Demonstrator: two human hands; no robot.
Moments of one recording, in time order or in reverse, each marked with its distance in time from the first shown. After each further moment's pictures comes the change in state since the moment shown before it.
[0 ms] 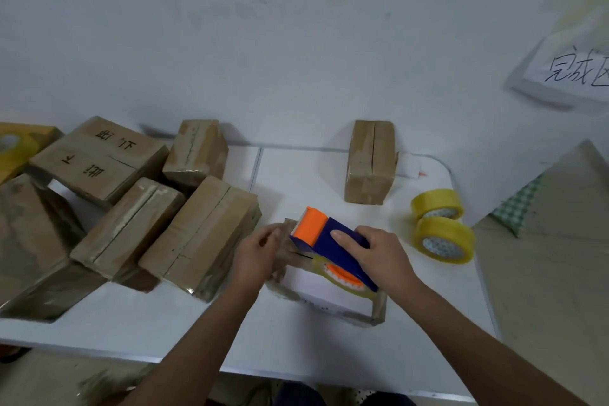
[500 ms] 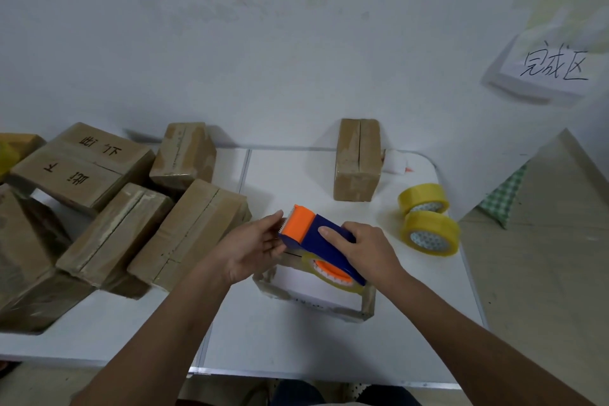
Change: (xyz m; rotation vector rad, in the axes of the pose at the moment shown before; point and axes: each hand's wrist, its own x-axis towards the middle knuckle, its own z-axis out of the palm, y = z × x) left_hand 0.014 0.047 -0.006 -0.433 -0.399 -0.411; right_hand 0.000 -0.003 -0.003 -0.031 -0.065 0.038
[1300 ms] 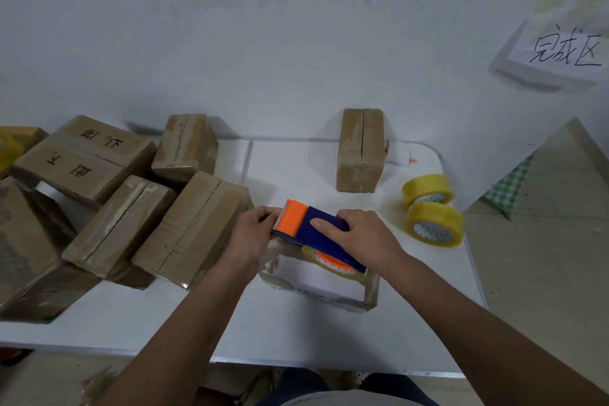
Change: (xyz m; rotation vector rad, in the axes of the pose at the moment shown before) left_hand 0.001 -0.014 0.011 0.292 0.308 0.327; right_hand 0.012 -0.009 -0.003 -0.193 -0.086 -0.044
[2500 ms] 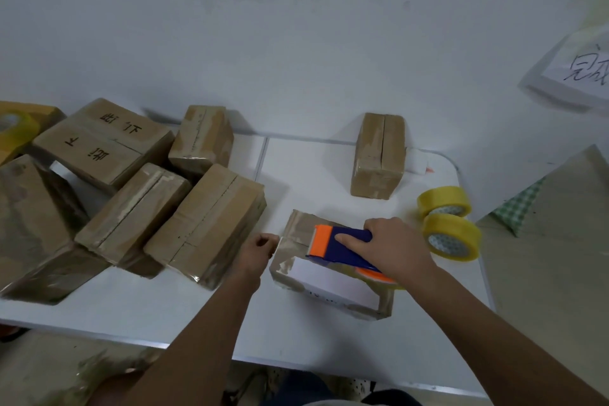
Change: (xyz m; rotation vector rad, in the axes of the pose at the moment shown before) left_hand 0.055 -0.108 -0.025 -0.024 0.114 -0.168; right_hand 0.005 0.003 -0.001 -0.482 0.054 0.029
